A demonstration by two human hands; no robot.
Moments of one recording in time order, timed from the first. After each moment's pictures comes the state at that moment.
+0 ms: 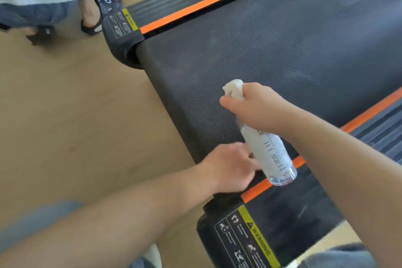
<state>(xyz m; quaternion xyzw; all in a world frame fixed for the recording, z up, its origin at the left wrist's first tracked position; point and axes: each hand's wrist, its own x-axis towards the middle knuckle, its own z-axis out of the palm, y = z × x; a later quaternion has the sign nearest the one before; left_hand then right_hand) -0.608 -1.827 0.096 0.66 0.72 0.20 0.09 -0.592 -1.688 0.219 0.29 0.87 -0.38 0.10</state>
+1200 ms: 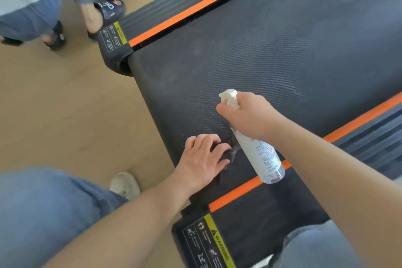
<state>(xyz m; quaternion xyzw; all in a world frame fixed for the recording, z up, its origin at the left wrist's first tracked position) -0.605 -1.802 0.080 0.55 0.83 0.09 -0.02 -0.569 -1.608 0.216 0.29 0.84 -0.44 0.10</state>
